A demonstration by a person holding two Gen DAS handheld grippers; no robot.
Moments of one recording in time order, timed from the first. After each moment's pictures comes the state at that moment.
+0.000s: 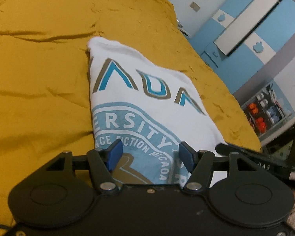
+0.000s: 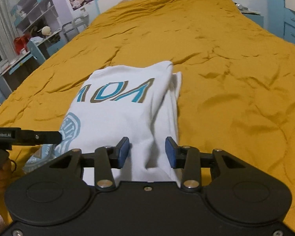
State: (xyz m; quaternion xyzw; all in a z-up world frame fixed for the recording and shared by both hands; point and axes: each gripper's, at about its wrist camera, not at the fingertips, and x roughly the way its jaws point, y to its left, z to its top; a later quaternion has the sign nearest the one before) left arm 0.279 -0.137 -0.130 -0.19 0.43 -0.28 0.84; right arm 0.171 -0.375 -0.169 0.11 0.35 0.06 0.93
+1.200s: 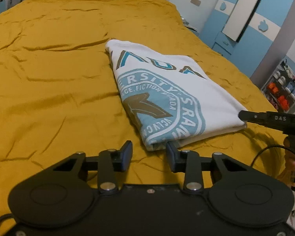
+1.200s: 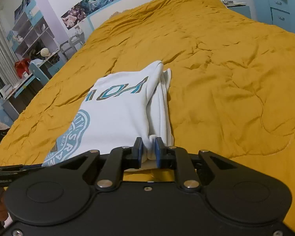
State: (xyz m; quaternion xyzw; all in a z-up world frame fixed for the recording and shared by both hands) left arm 0.178 -0.116 -0.130 -0.08 0.40 -0.23 0.88; right arm 0.111 -0.387 -0.174 0.18 0.33 0.07 0.92
